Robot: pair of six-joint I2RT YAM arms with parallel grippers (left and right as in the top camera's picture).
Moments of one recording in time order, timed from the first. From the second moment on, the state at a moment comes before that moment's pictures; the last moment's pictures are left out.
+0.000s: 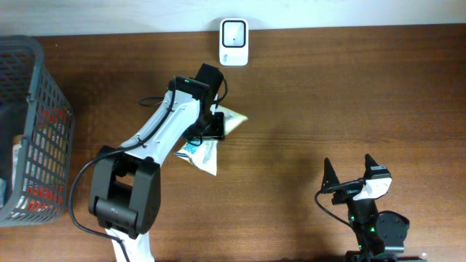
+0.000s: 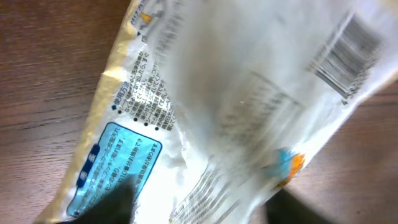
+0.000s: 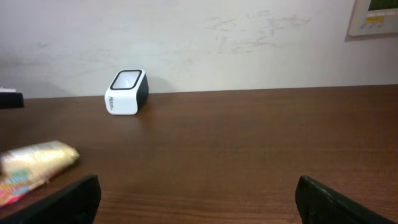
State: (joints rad) left arm -0.40 2.00 1.58 -1.08 0.07 -0.34; right arm -0.07 0.01 0.01 -0.06 -0.17 0.08
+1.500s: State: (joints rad) left arm 0.88 2.13 1.69 -0.94 0.13 0.30; right arm -0.07 0.01 0.01 -0.06 -0.17 0.08
